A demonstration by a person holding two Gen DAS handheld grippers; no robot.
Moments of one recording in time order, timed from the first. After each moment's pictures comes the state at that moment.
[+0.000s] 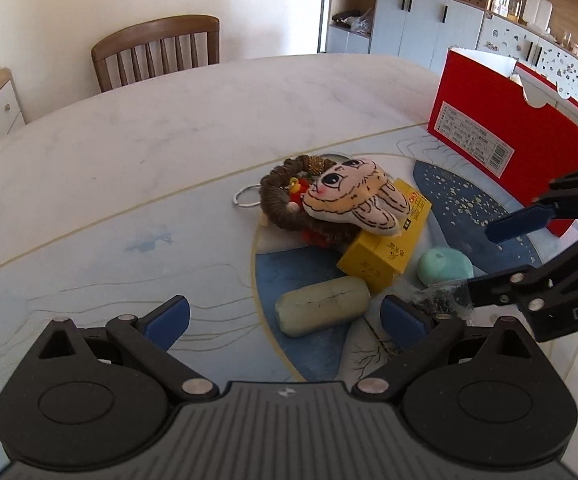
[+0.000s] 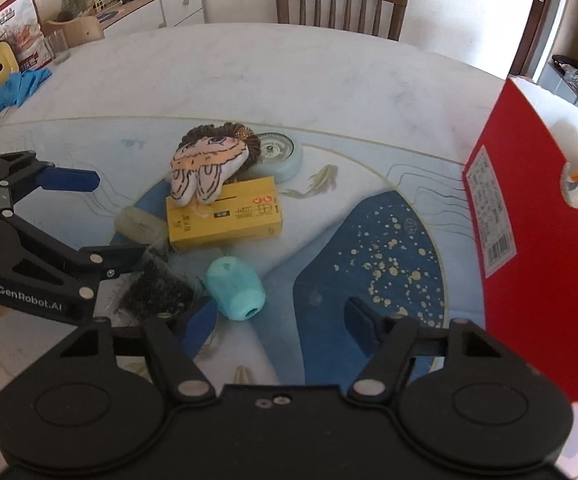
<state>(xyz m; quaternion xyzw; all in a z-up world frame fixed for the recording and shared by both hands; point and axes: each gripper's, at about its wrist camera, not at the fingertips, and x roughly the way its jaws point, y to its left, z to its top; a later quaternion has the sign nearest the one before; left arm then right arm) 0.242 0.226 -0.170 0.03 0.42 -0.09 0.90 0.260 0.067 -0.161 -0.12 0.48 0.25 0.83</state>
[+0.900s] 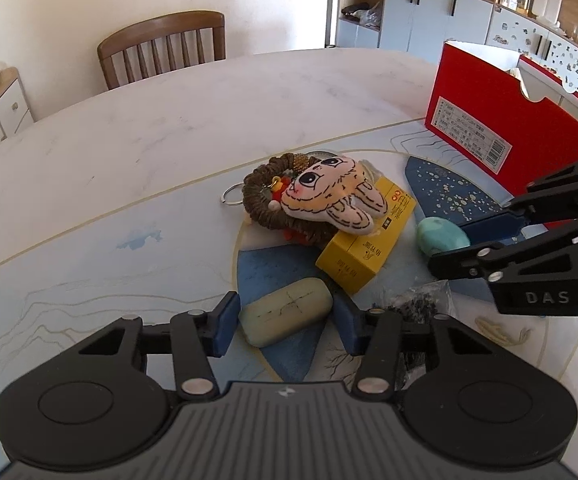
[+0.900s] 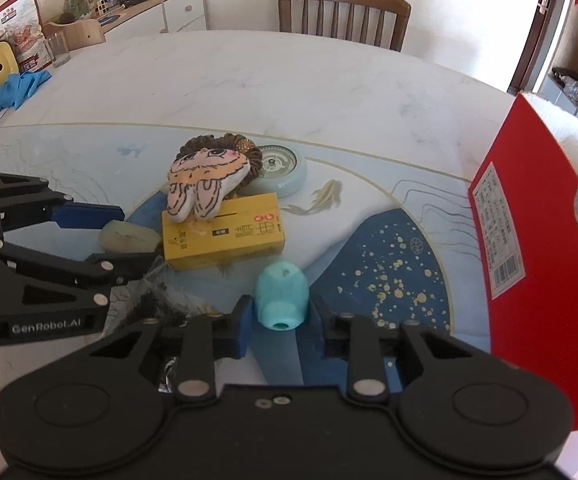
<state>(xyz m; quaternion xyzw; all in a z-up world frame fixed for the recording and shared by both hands) 0.237 0.209 -0.164 0.03 0.43 -0.07 0.90 0.264 0.073 -0.164 -0.13 0.46 0.25 0.84</state>
